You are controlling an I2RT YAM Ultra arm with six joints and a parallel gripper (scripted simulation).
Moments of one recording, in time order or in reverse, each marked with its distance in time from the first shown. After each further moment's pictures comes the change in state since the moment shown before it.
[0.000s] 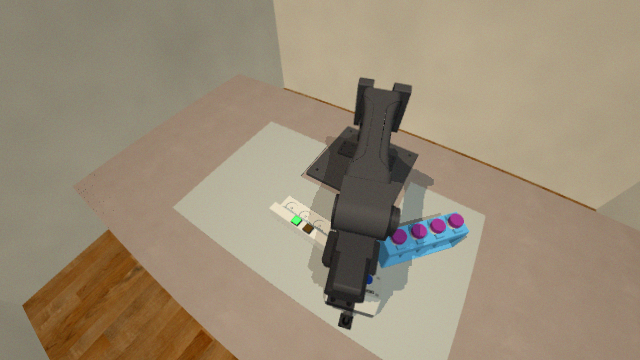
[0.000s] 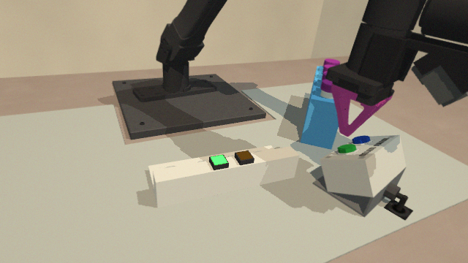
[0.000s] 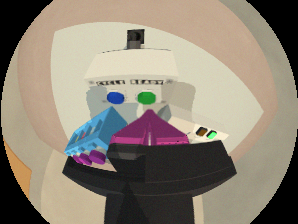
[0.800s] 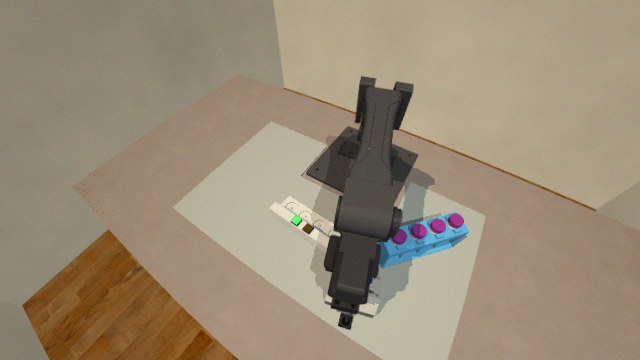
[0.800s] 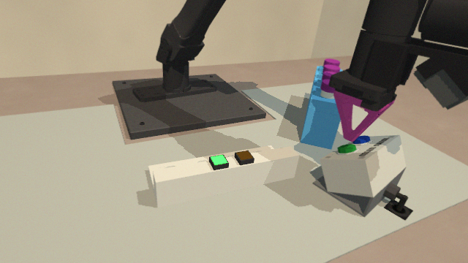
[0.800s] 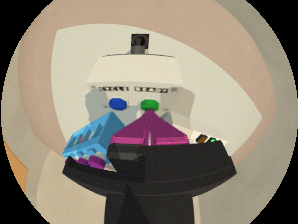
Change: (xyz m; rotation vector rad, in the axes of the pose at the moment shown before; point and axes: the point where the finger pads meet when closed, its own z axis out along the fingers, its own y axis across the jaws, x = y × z) arm -0.007 0.004 0.007 0.000 -0.041 -0.036
